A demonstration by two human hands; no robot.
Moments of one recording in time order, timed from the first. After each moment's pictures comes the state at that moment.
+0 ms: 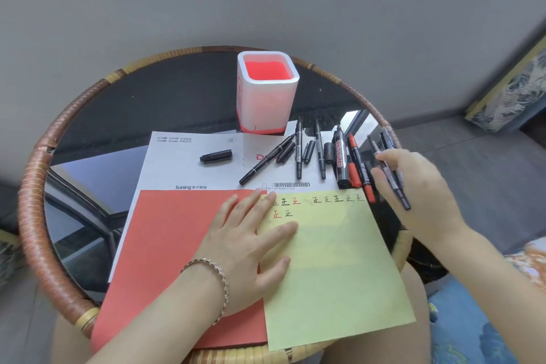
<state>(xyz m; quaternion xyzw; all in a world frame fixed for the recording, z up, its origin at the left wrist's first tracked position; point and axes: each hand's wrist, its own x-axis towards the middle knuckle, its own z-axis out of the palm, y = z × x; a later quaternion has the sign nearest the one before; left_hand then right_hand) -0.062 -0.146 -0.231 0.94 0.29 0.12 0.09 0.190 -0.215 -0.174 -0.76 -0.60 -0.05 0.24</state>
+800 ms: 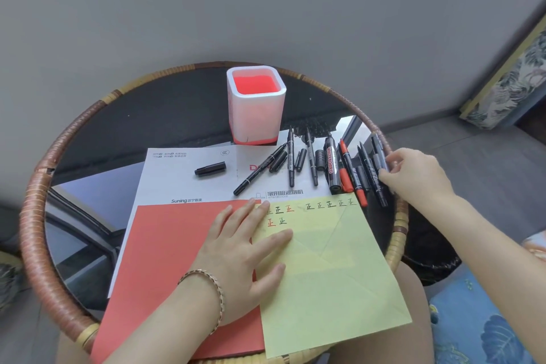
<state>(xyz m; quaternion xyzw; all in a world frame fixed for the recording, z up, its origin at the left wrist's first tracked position) -0.062 -0.146 -0.233 0.94 0.29 0.11 0.11 0.233 -0.190 -0.178 -0.91 -0.39 0.03 0.15</state>
